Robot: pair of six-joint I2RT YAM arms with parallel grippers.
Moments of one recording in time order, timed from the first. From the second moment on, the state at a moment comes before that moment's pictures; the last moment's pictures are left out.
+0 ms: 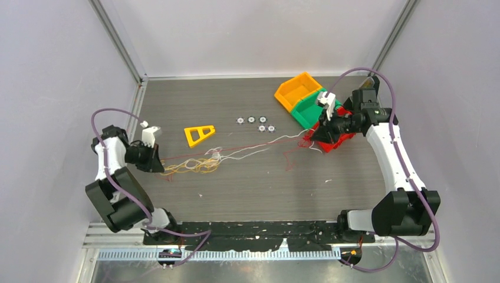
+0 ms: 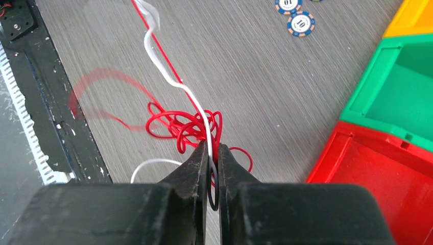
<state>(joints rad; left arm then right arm) 0.53 1.39 1.01 -1.12 0.62 0.90 0.00 1.32 1.24 -0.96 -0.87 -0.74</state>
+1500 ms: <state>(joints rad) -0.54 1.35 1.25 -0.56 0.74 0.23 0.52 1.39 1.26 -0.48 -0.86 -0.22</state>
